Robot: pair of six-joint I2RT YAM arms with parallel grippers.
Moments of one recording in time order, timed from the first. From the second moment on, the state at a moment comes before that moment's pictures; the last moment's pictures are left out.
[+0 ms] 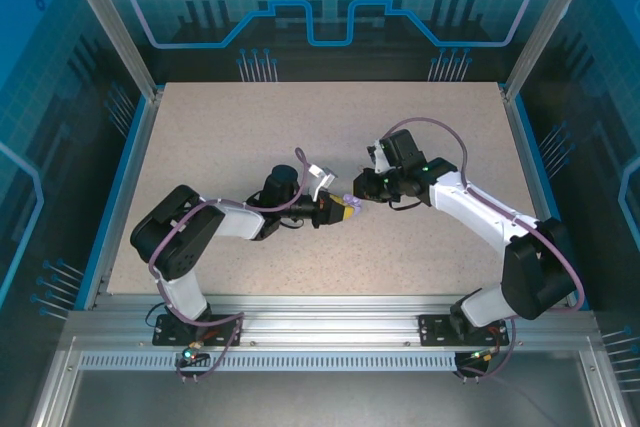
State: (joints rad) left arm -0.57 1.77 0.69 0.69 0.77 -0.38; right arm 0.50 1.46 1.05 -0.55 -0.34 0.58
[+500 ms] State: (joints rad) left arm -0.57 1.77 0.69 0.69 0.77 -0.40; right arm 0.51 1.46 1.05 -0.55 -0.34 0.56
